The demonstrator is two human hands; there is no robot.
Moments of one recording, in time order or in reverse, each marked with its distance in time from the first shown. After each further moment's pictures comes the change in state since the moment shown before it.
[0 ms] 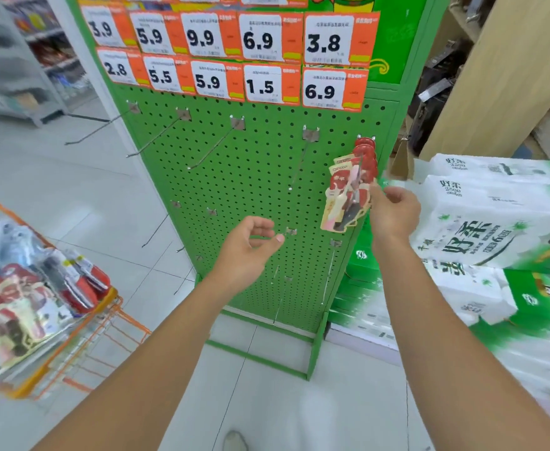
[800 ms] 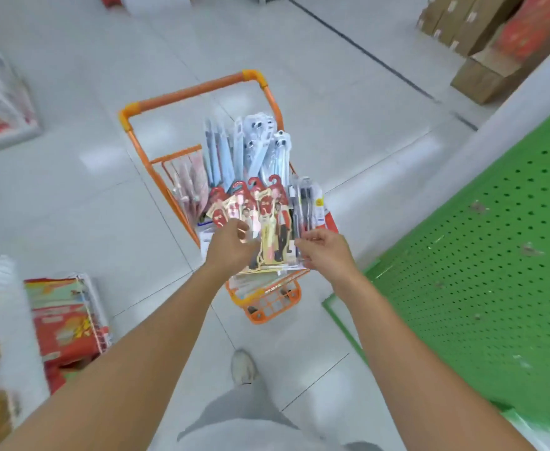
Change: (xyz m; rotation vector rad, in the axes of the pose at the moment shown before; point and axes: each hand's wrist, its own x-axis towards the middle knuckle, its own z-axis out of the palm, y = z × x) left_hand -0.070 -0.393 -0.460 0.079 0.556 -0.640; right_hand -0.475 0.101 0.449 -0.474 -1.317 0.149
